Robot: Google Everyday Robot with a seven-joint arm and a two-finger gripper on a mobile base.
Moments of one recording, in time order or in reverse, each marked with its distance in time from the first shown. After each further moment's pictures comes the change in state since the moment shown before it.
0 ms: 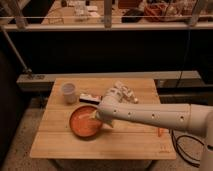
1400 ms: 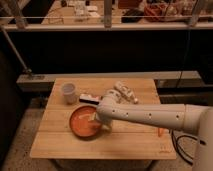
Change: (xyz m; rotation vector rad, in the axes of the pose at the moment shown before) arm -0.007 -0.001 0.018 -0.007 -0.042 -0.014
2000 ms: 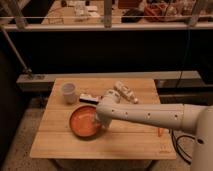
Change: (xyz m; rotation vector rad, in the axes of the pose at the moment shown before) arm -0.002 -0.001 0.003 -0.003 -0.010 -0.001
